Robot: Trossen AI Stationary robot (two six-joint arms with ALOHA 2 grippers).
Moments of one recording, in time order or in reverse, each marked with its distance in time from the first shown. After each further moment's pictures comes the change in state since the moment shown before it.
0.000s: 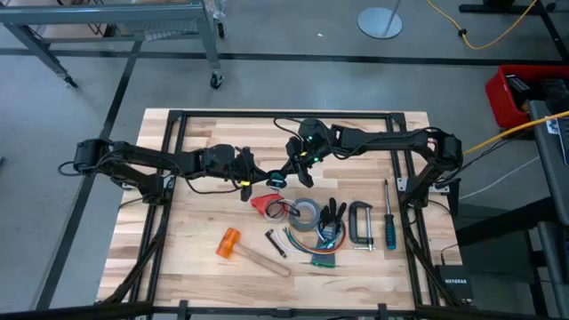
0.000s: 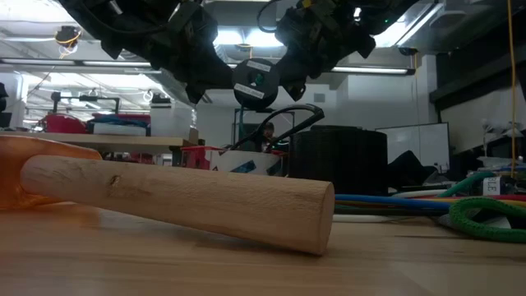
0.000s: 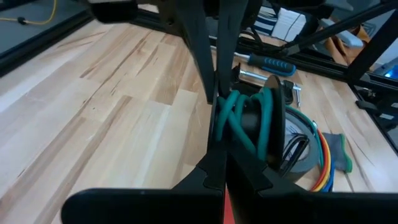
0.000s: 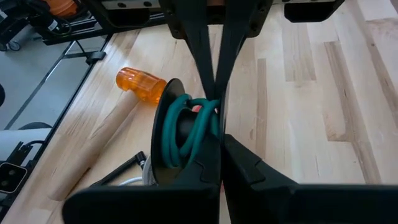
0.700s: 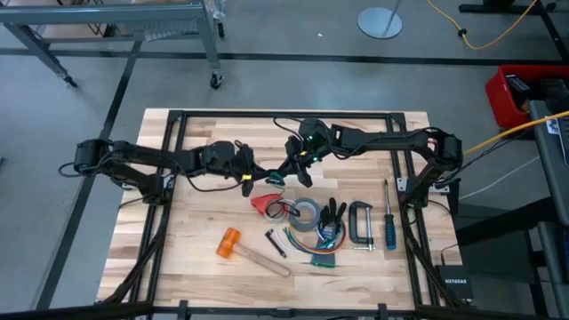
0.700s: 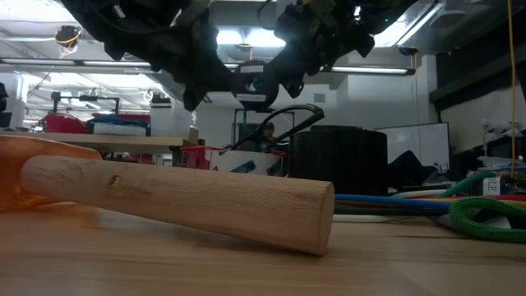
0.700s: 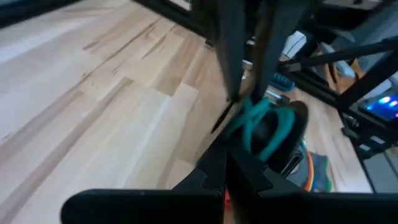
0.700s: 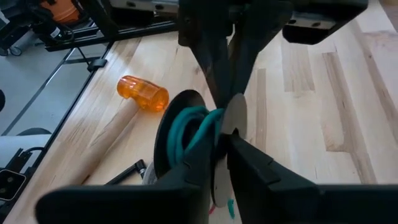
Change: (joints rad) left arm 0.044 0.000 0.002 -0.015 0.049 -0.188; right arm -0.009 -0.004 0.002 0.023 0.004 0.003
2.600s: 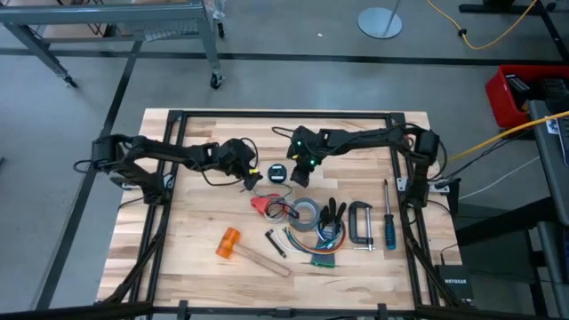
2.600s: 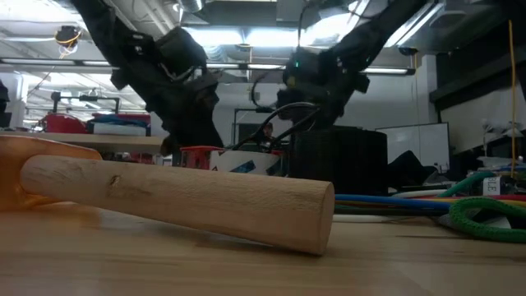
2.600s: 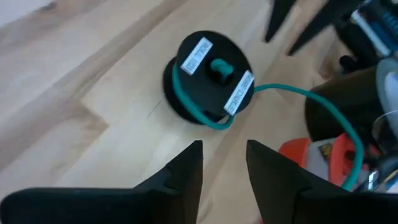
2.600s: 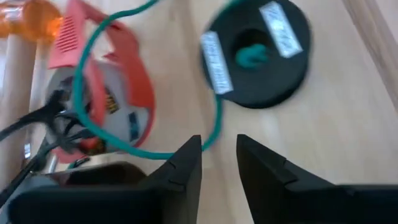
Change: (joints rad) left arm 0.123 0.178 -0.001 -0.188 0.049 -0.126; right arm -0.083 0.206 0.000 -0.245 0.077 0.159
